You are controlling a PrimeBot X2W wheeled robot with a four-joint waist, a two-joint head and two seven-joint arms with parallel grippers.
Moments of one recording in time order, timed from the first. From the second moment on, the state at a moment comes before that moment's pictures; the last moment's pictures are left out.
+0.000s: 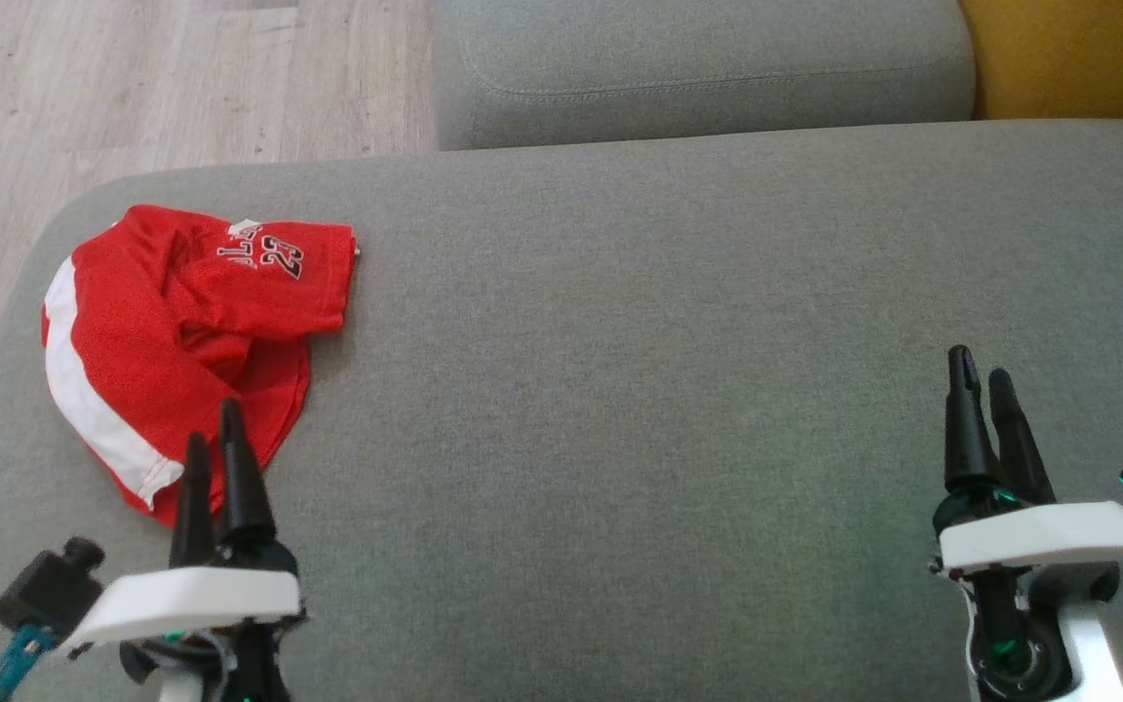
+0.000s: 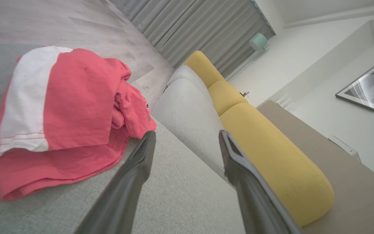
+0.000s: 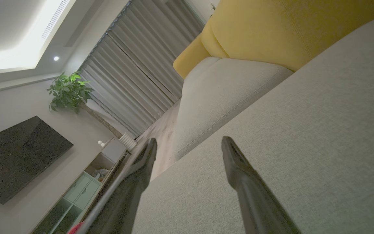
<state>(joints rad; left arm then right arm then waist) 0.00 0.04 -0.06 0.06 -0.92 -0.07 -0.06 -0.03 -0.04 0.01 0.13 0.79 0.12 -0.06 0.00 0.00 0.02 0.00</state>
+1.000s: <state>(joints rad) -0.07 0.16 -0.36 0.10 -0.39 0.06 -0.14 -0.03 -0.04 0.06 0.09 0.31 0.12 -0.14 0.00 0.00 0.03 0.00</state>
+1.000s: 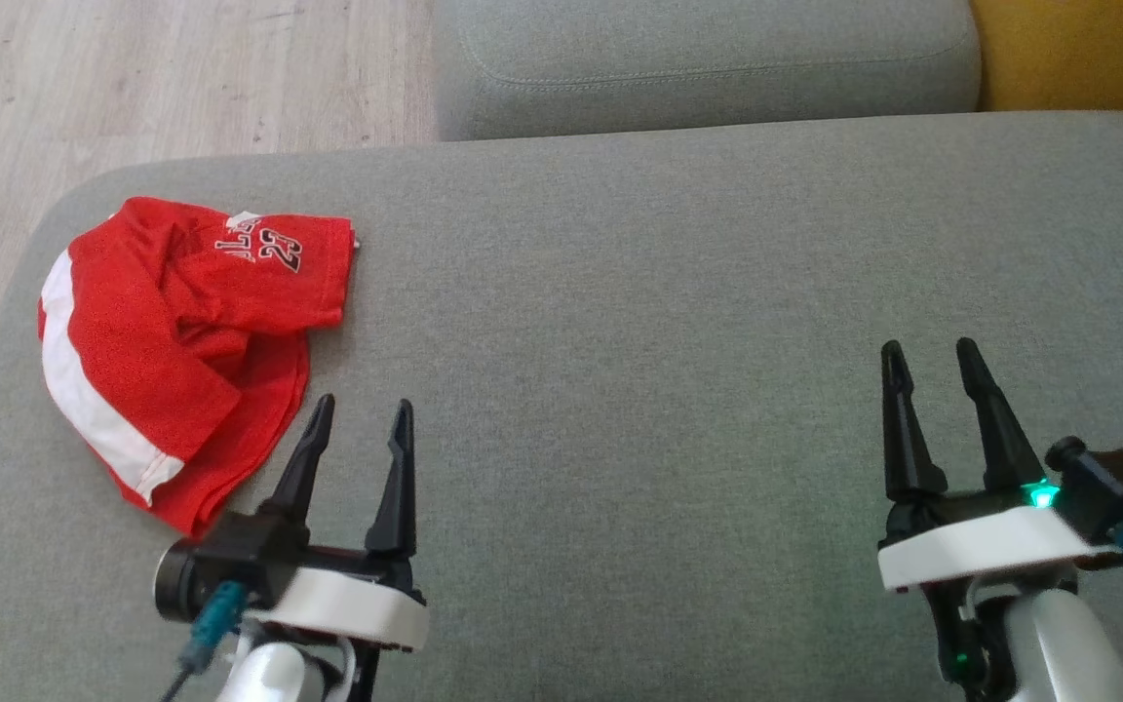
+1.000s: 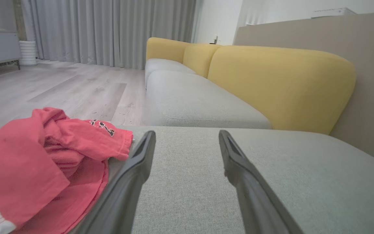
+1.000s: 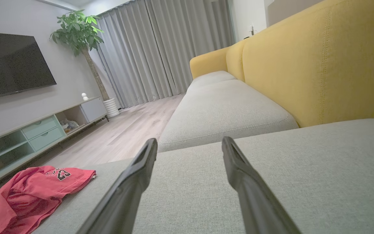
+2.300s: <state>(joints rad) -0.05 0.08 -0.33 0.24 -0.23 -0.03 -0.25 -0.03 -0.04 0.09 0.19 0.11 0.12 -0.25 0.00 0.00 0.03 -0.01</state>
